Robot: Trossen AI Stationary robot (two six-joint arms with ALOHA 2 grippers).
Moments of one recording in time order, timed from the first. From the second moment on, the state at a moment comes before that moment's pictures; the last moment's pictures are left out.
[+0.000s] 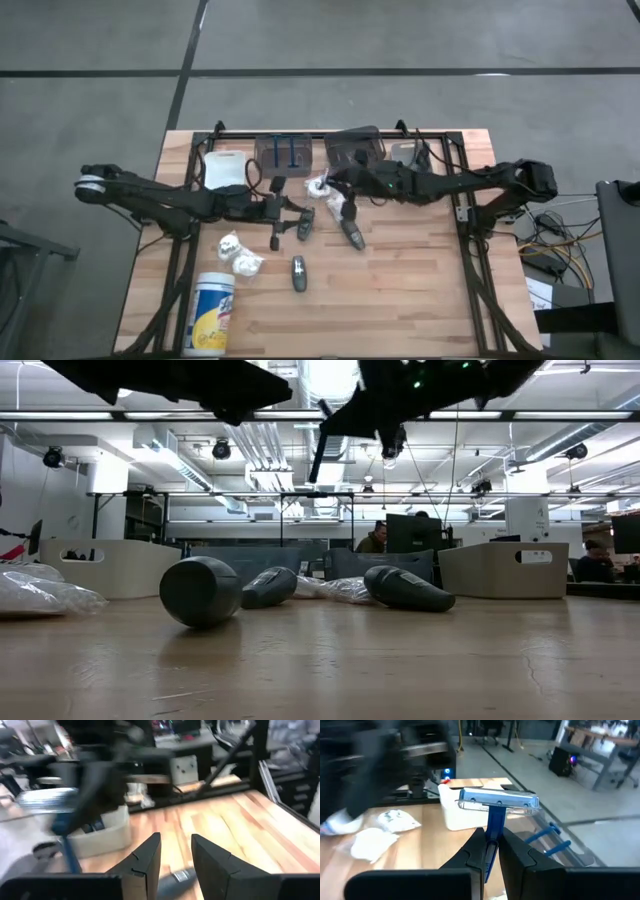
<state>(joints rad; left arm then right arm) -0.08 1.16 0.64 0.42 -0.07 0.18 -0.10 1.49 0.91 0.36 0.16 -0.02</state>
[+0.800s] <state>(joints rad) -0.32 1.16 0.63 0.09 -0.06 0.16 -0.38 1.98 1.57 -0.08 -0.01 0.20</state>
